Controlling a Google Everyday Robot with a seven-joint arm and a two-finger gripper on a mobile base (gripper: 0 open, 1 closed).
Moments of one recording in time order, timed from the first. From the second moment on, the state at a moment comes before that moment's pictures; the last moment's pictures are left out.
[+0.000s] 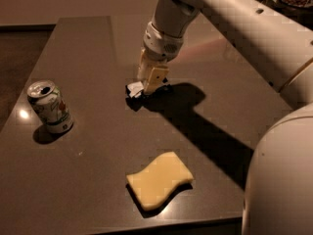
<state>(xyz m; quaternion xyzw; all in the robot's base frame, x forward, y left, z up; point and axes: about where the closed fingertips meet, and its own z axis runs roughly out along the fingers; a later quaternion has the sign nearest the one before) 0.592 0.005 0.873 -0.80 0.57 0.13 0.14</state>
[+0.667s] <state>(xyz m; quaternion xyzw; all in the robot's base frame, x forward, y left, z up) 0.551 0.092 0.901 -0.82 0.52 0.17 0.18</state>
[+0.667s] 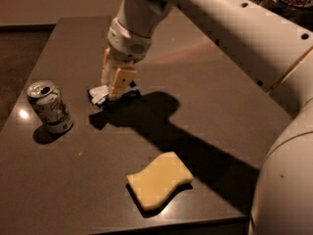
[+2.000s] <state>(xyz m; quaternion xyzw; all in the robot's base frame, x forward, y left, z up) 0.540 0.153 0.882 -0.83 0.51 0.17 0.18</state>
